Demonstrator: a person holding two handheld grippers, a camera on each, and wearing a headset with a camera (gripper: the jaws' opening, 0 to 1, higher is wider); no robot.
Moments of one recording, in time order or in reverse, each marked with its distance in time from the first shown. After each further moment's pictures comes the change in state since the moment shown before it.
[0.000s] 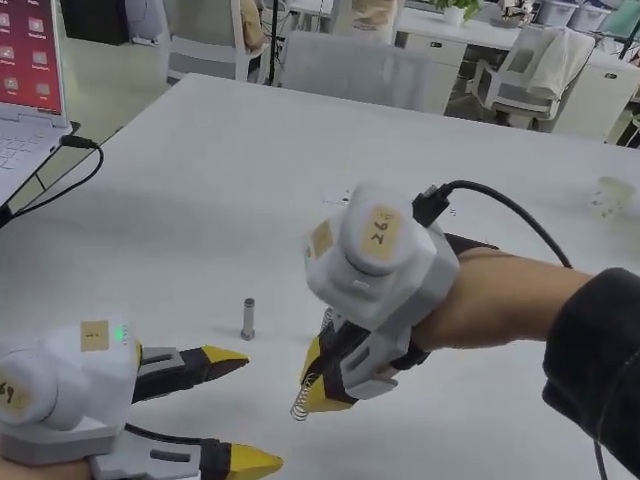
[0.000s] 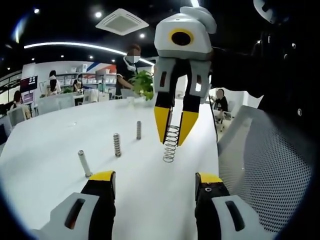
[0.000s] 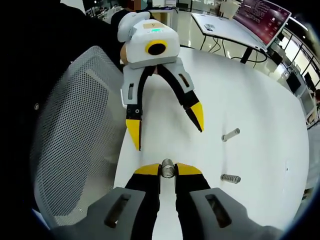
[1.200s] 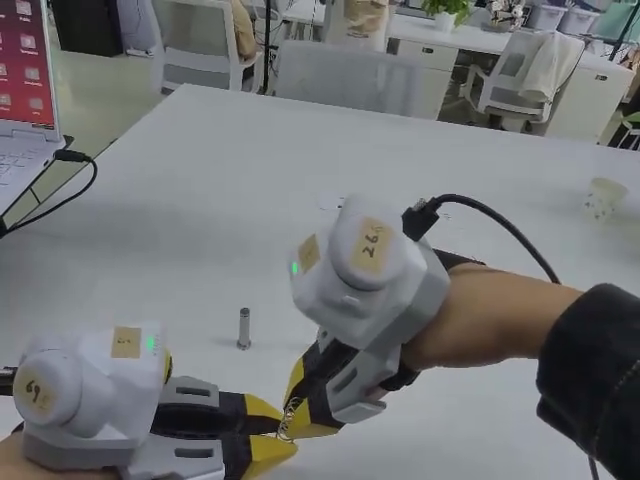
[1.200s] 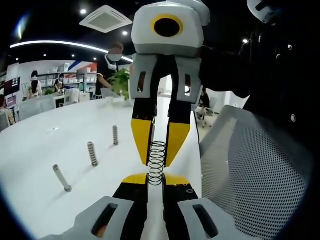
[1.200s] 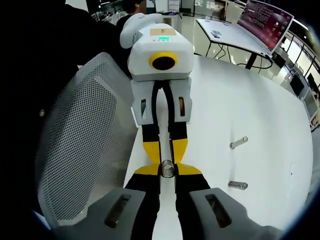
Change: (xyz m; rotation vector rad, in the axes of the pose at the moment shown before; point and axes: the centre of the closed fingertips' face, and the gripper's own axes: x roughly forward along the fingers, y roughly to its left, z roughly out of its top) left arm 0.018 -0.033 0.014 0.038 0.021 -0.176; right arm 0.002 0.017 0.016 -0.009 -0.045 0.042
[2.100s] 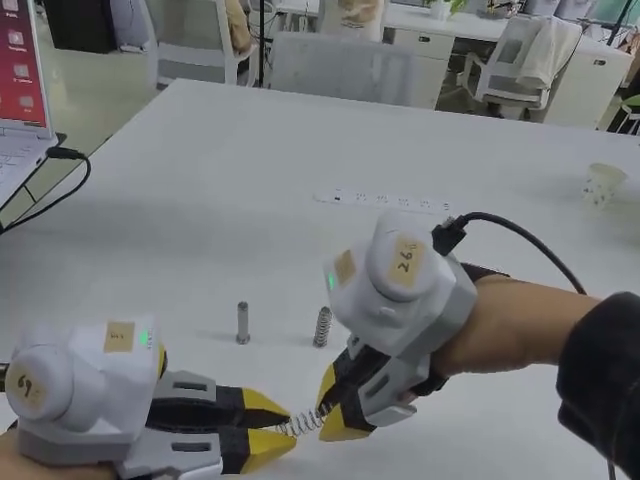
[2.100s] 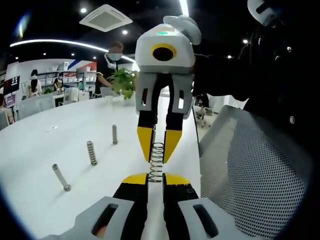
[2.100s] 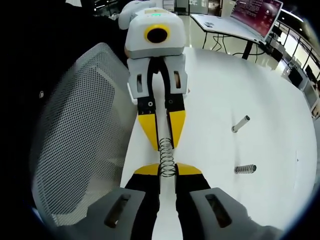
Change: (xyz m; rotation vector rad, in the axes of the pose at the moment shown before) left arm -0.001 -0.002 -0.001 -0.006 0.009 -0.008; right arm 0.001 0.000 -0.031 0.052 -0.019 0.004
